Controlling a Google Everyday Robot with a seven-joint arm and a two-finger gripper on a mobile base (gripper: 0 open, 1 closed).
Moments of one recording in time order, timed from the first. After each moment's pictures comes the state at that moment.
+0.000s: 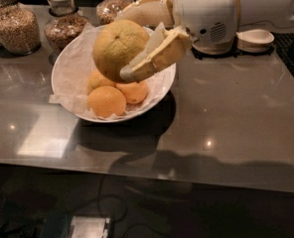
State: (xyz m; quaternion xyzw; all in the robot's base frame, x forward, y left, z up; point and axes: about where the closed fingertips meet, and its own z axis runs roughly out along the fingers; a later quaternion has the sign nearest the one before) arm 0.458 0.027 1.069 -0.64 0.48 0.29 0.52
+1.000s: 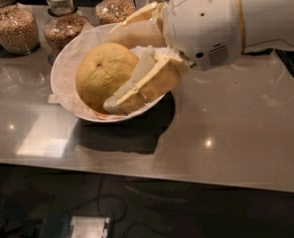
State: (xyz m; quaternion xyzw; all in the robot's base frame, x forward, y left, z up) arm 0.397 0.042 1.066 -0.65 0.51 0.28 0.49
